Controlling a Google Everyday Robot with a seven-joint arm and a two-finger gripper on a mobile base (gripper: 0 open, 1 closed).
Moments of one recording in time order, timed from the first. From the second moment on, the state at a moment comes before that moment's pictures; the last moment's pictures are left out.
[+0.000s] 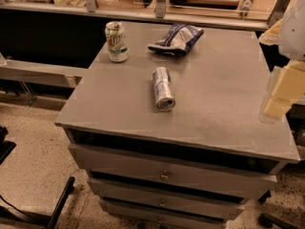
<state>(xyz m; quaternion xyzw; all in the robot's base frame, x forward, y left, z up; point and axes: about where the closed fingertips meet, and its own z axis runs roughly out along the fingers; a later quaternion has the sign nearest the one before) 0.438 -0.215 0.981 -0.60 0.78 -0.04 0.17</state>
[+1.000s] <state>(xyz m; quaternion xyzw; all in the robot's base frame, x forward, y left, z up) 0.490 -0.183 0.977 -0.55 0.80 -0.04 0.21</state>
